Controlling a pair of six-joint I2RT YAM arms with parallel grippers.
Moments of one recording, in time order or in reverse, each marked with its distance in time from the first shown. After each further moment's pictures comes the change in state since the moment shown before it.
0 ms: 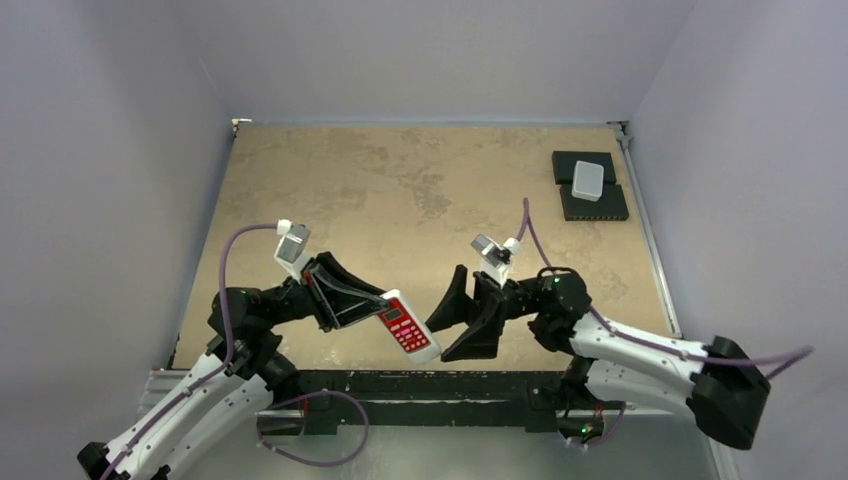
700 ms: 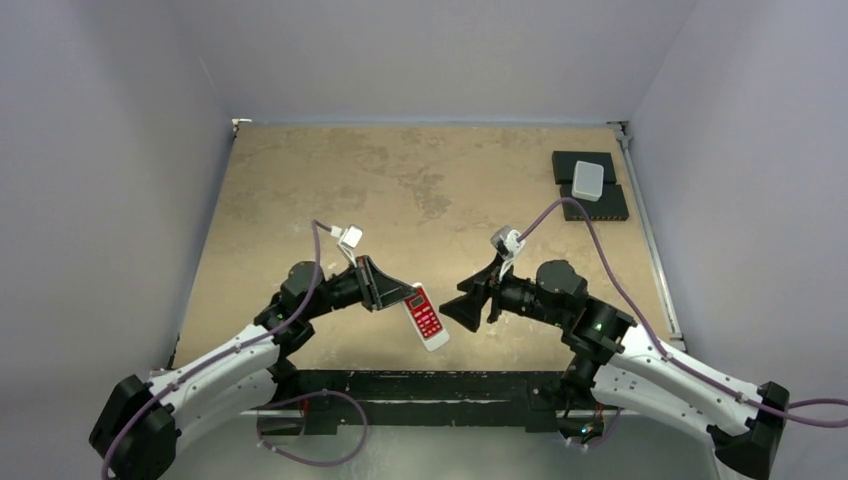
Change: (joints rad) left arm 0.000 0.319 -0.160 -0.064 -0.220 0.030; right arm -0.015 -0.371 0.159 -1.345 0.706 -0.683
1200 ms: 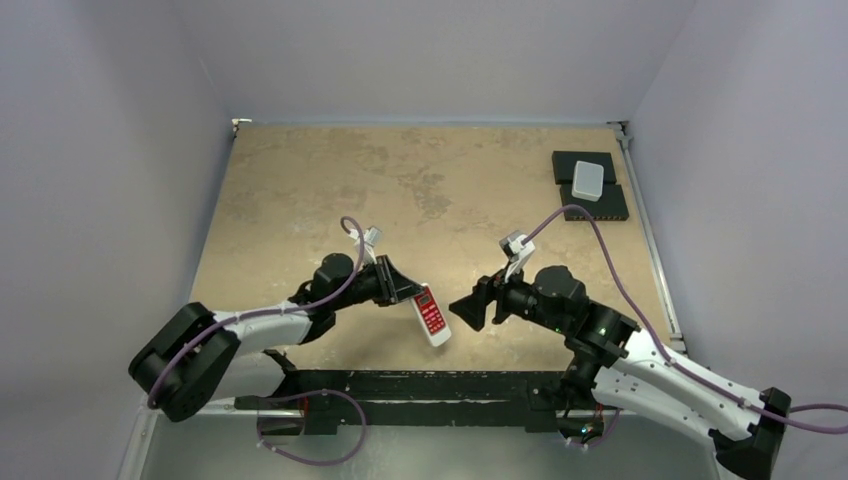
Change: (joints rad) left arm 0.000 0.450 -0.018 0.240 -0.089 0.018; right arm 0.000 -0.044 -0.030 -0.140 0.179 0.035
